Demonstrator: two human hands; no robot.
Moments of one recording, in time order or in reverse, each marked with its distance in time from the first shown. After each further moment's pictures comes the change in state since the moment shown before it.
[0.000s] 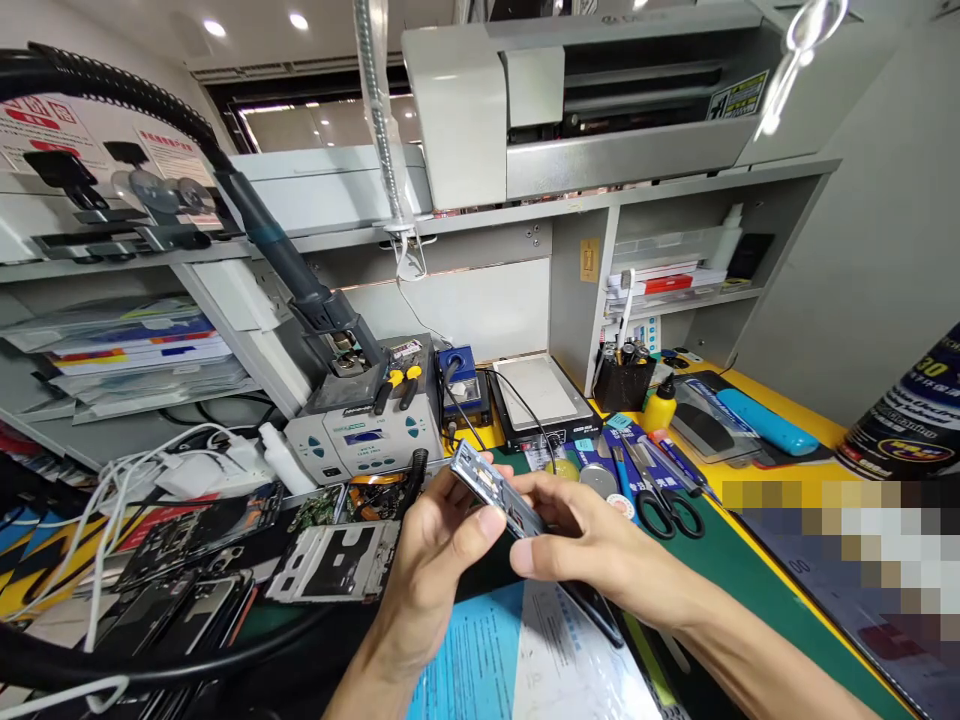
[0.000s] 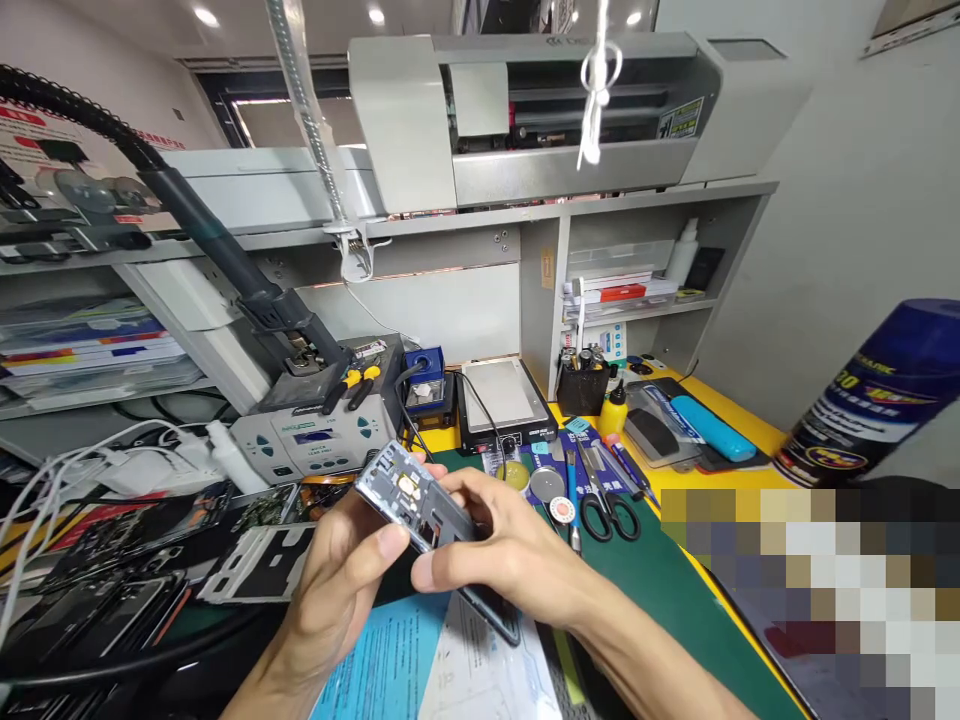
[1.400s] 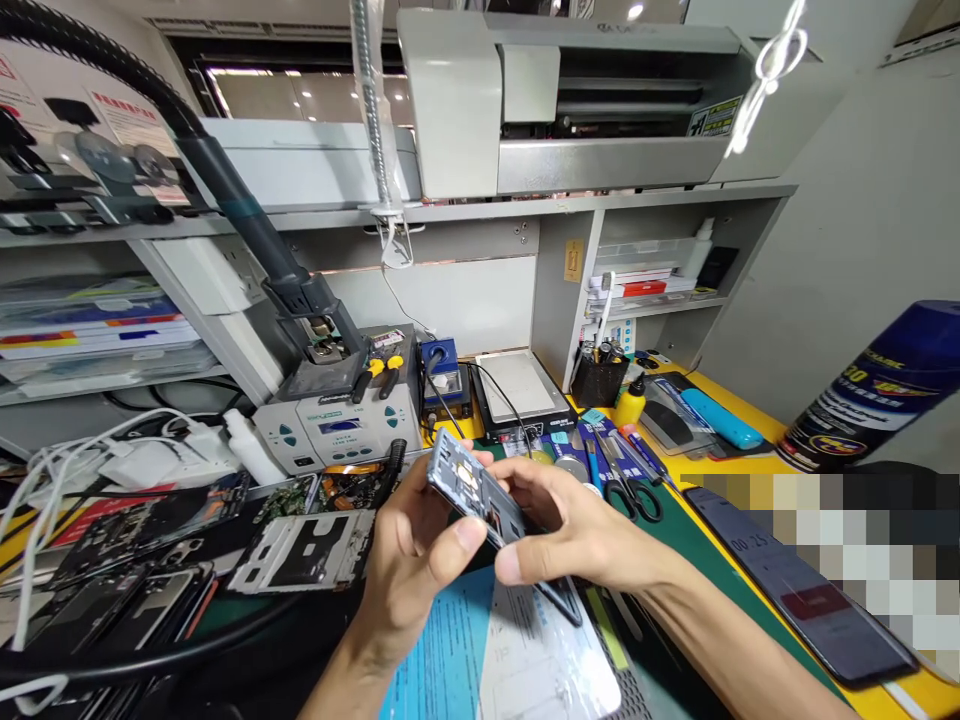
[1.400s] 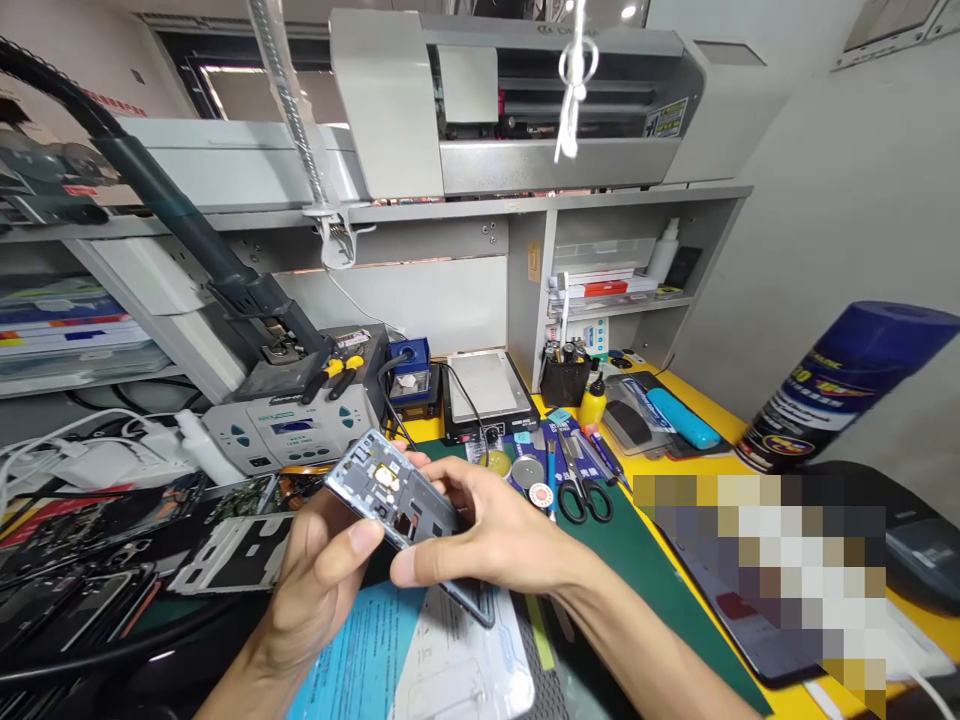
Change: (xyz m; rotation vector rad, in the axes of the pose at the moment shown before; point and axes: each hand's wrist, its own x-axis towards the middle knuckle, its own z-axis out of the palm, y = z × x) left_hand -0.005 -0.001 0.006 0.044 0.023 0.060; right_hand -0.003 -0.005 -0.006 -0.058 -0.092 -0.023
